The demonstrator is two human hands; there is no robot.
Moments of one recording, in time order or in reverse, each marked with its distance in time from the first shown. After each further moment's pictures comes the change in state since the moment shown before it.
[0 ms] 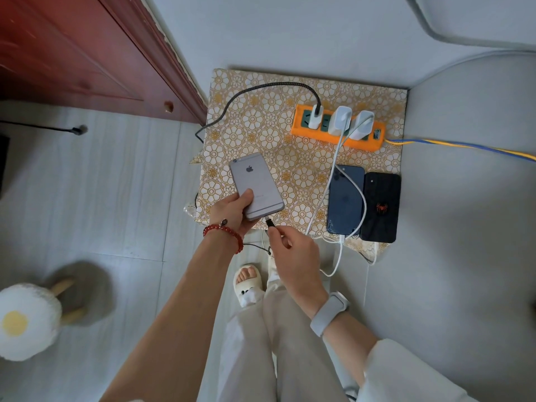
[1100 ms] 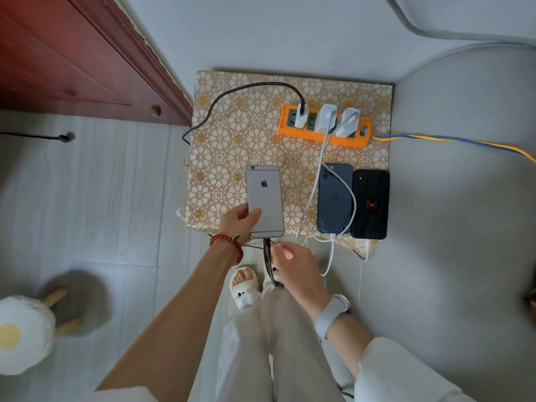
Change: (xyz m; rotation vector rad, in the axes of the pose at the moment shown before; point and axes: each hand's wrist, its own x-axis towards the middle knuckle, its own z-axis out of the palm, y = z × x) left_hand 0.018 -0.037 0.001 0.492 -0.061 0.050; right_hand 0.002 0.033 -0.009 -0.050 -0.188 0.225
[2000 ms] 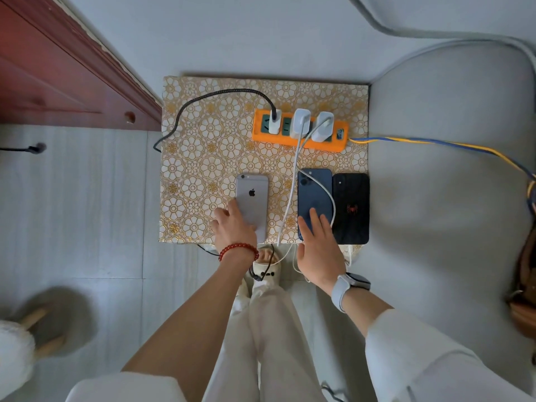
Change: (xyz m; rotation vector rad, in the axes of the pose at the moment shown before) left_hand 0.013 0.000 0.052 0.865 0.278 0.131; right_hand 0.063 0.051 -0.058 -0.761 0.021 -0.212
